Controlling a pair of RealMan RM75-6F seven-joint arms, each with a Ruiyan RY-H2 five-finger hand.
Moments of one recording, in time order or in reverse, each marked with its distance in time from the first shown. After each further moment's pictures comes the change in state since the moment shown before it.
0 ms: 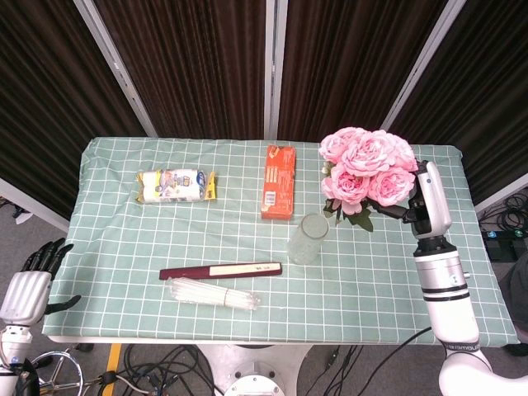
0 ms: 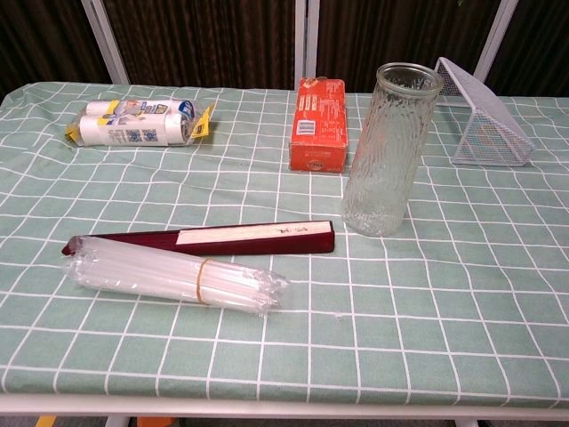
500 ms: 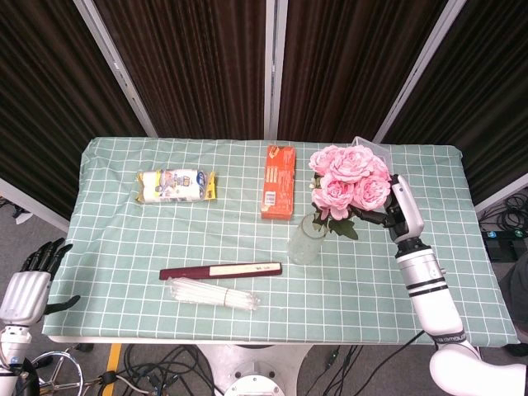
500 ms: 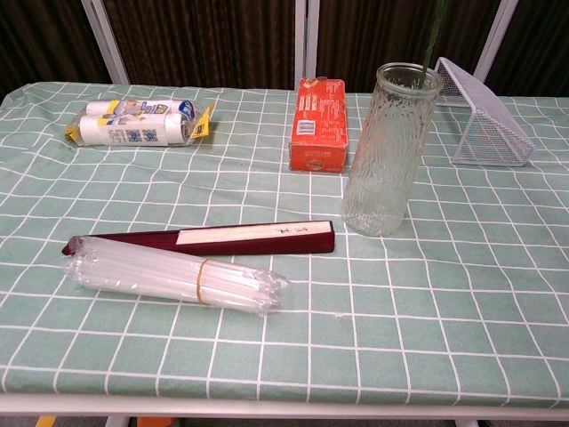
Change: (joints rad) left arm 0.002 0.006 -0.002 -0.006 -0.002 0.003 0.004; right arm 0.021 -0.078 -0.077 0.130 0.024 -0.146 0.154
